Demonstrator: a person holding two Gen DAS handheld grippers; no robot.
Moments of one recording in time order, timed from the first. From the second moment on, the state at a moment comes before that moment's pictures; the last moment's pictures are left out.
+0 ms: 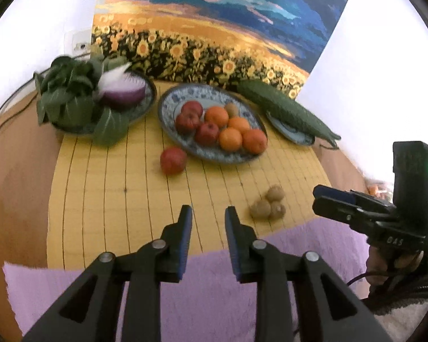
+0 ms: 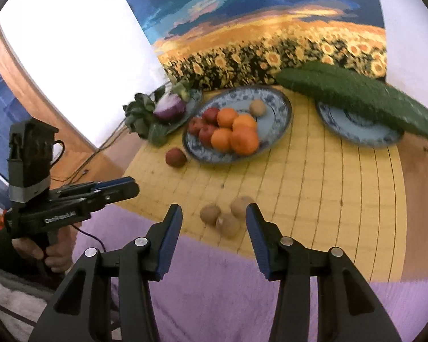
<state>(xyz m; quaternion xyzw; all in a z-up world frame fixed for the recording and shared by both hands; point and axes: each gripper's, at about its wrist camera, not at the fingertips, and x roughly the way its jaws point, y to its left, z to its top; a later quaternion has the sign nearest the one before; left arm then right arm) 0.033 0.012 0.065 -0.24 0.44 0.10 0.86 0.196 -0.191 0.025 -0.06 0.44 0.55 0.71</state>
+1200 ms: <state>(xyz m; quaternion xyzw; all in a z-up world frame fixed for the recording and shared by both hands) 0.088 0.054 0.043 -0.22 0.47 0.13 0.84 0.180 -0.165 0.004 -0.09 0.42 0.54 0.72</state>
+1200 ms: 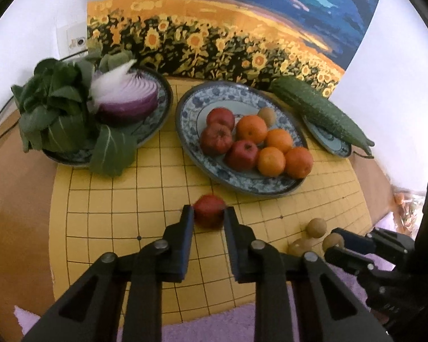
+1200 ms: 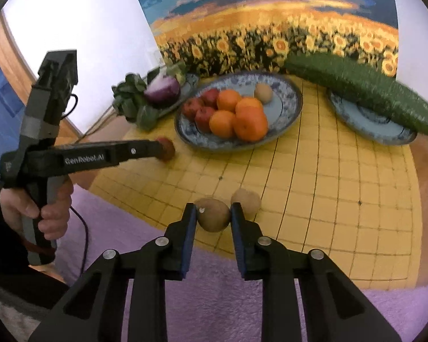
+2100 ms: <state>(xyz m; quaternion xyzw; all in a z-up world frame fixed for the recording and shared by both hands) 0.110 0.038 0.024 -0.22 0.49 0.03 0.84 0.297 -0.081 0.015 -0.08 0.43 0.50 0.74</state>
